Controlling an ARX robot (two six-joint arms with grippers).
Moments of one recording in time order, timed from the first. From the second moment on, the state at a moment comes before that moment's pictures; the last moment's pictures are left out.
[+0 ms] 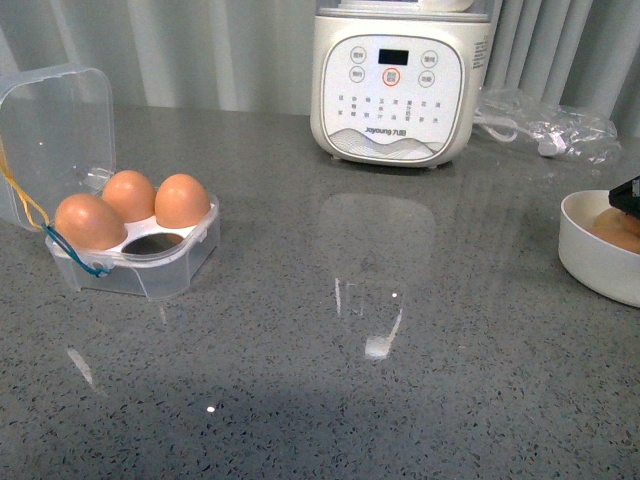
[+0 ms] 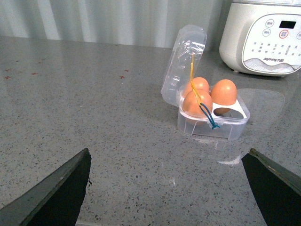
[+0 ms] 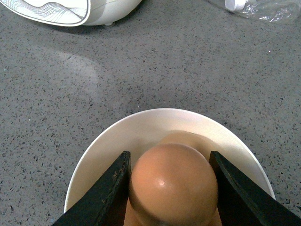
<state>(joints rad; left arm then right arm) 0.00 0.00 0.03 0.00 0.00 0.00 0.02 1.48 0.76 0.27 -0.13 -0.05</state>
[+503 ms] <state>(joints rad) 0.00 0.00 0.03 0.00 0.00 0.00 0.04 1.41 0.76 0.21 -0.12 -0.08</state>
